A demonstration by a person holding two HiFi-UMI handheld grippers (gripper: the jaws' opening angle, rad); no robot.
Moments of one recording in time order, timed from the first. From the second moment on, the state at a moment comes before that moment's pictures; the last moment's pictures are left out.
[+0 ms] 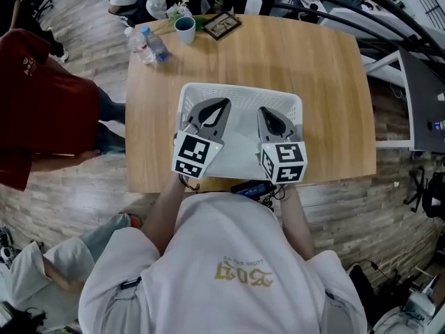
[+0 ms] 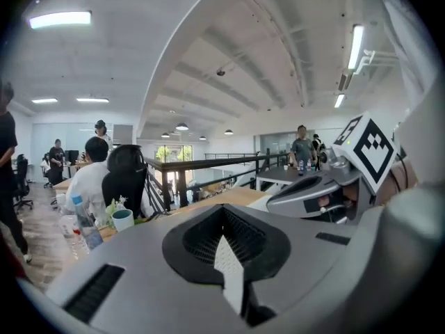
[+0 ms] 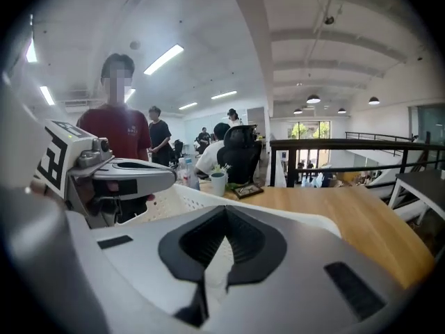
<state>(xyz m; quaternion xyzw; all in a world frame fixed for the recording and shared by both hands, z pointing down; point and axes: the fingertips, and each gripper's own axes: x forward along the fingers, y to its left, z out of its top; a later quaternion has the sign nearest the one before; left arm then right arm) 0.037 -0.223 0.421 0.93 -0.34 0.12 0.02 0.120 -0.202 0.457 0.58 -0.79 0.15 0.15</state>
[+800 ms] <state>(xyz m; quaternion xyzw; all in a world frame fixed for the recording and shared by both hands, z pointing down) 0.018 -0.213 0.365 0.91 -0.40 0.03 -0.03 0.143 -0.176 0.387 0.65 -0.75 0.08 0.04</state>
